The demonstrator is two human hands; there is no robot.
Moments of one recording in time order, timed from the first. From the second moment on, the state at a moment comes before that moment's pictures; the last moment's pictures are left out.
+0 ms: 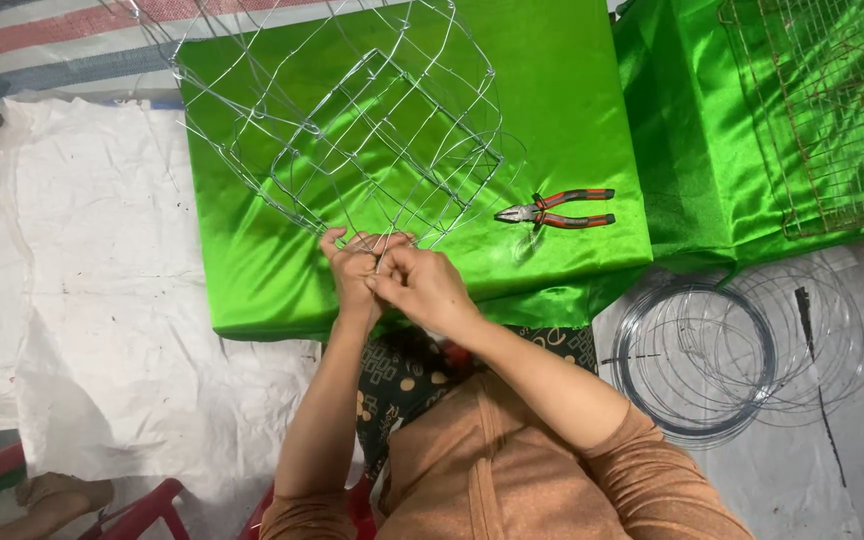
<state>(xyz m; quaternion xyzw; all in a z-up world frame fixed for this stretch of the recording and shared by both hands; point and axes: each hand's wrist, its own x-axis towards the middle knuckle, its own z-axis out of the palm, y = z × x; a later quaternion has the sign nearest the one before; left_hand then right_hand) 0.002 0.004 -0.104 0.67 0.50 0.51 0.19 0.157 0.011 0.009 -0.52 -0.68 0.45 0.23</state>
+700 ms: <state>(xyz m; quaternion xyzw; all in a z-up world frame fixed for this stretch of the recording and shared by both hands) 0.018 0.020 -0.076 0.69 0.55 0.44 0.19 0.275 0.099 -0.012 -0.47 -0.40 0.49 0.61</state>
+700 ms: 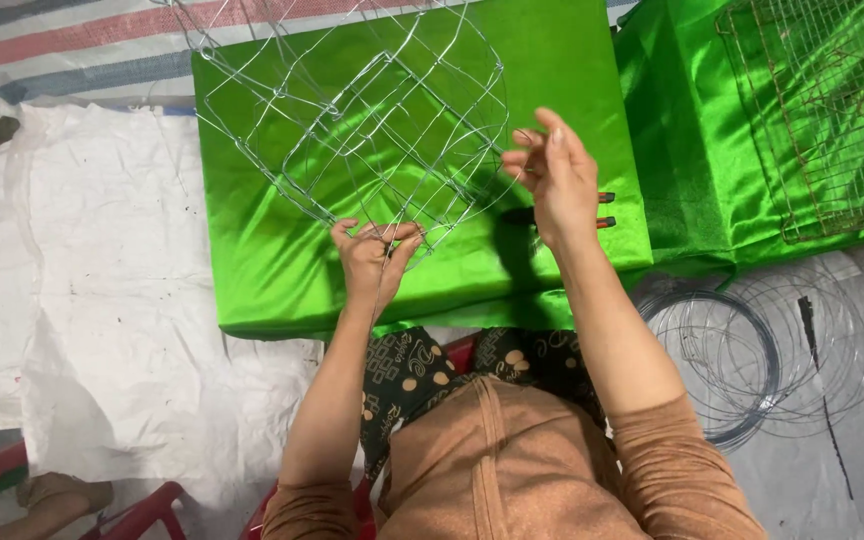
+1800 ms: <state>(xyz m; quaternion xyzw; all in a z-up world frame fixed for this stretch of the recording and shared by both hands) 0.019 0.030 -0.061 0.64 0.51 0.53 0.23 0.249 0.042 -0.061 -0.43 -0.31 0.56 0.63</state>
